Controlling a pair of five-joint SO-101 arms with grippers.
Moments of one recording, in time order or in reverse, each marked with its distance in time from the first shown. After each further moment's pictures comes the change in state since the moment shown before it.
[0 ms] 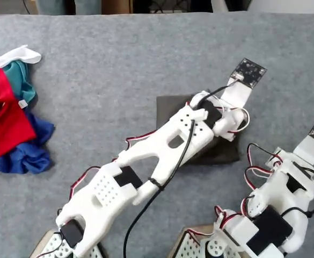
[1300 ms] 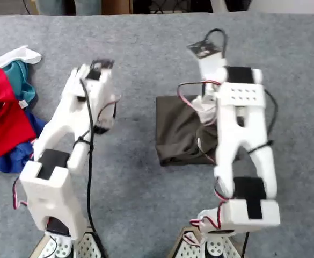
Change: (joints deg) left arm -41.6 -23.5 50.0 15.4 -6.8; right arm -48.3 15.4 -57.4 65.1 17.1
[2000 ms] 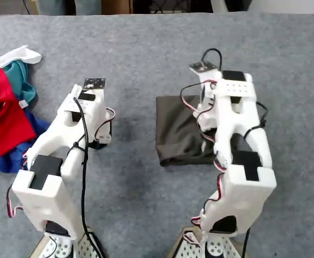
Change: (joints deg) left arm -2.0 -3.3 17.1 -15.5 3.1; right arm 5.3 15.9 -0.1 -0.6 0.0
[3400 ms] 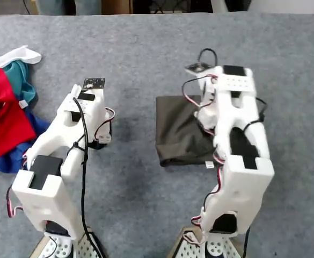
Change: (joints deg) left arm -0.1 0.0 0.0 0.0 0.0; right arm 0.6 6.5 -8.4 6.3 7.5
